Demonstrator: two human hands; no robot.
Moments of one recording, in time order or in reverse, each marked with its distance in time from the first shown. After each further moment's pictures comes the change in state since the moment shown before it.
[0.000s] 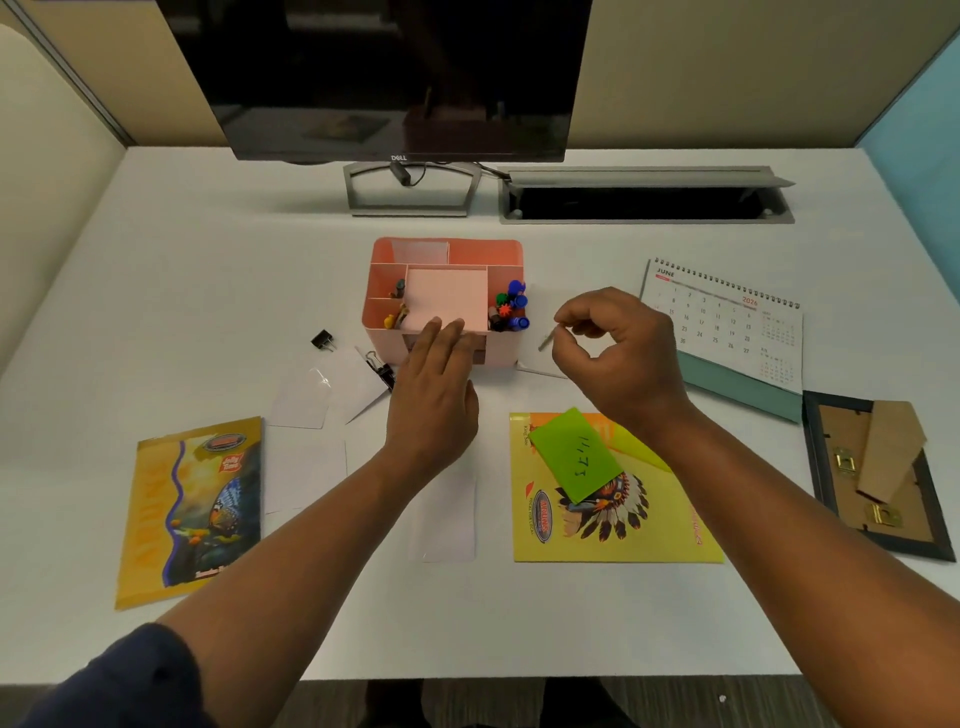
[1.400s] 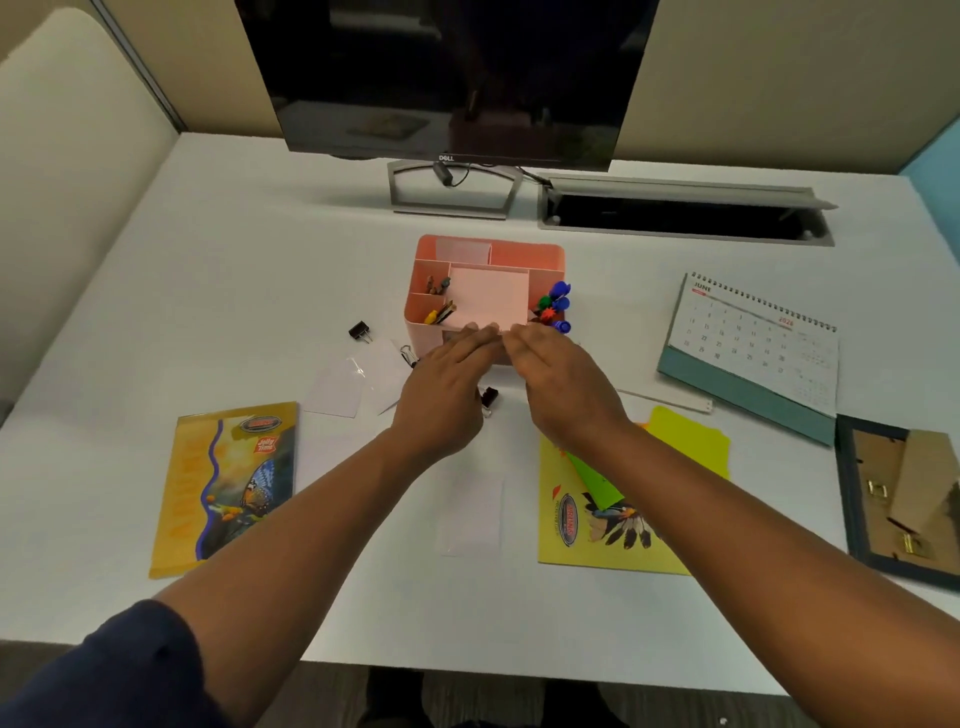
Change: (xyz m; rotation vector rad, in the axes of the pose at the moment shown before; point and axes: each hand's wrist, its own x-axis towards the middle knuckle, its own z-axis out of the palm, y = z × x) left_hand 0.000 -0.027 -0.028 -0.112 -0.059 0.119; right_hand -0.017 0.010 0.090 -0.514 -0.438 -0.212
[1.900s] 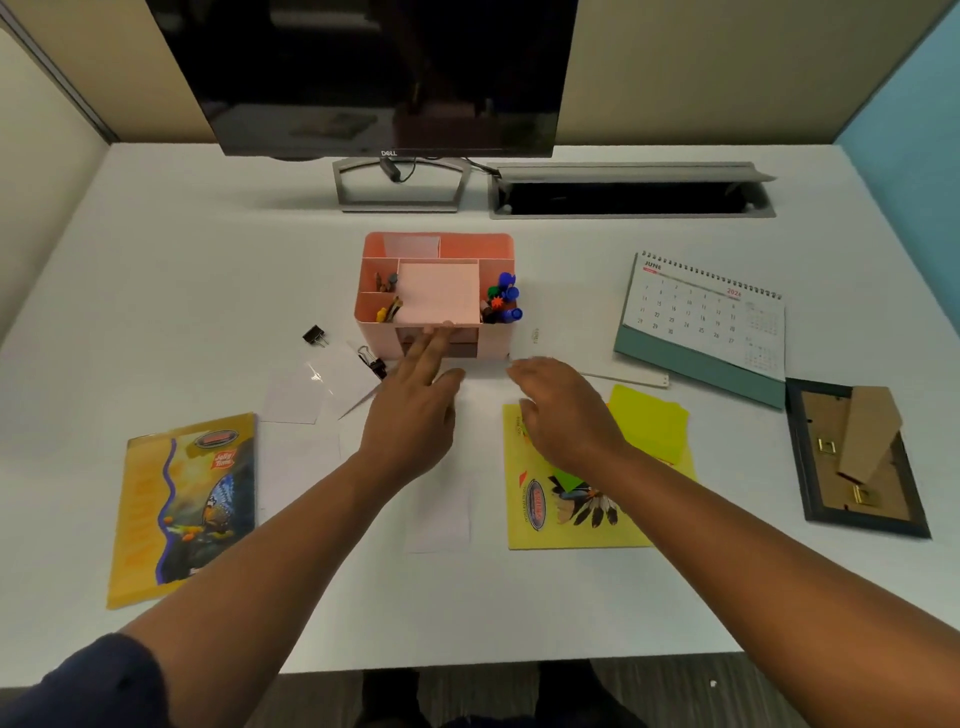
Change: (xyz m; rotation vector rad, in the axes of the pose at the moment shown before) left_hand -0.016 0.005 0.023 0.174 -0.021 0.046; right_hand -0.054 0.020 -0.005 0.226 -0.108 0.264
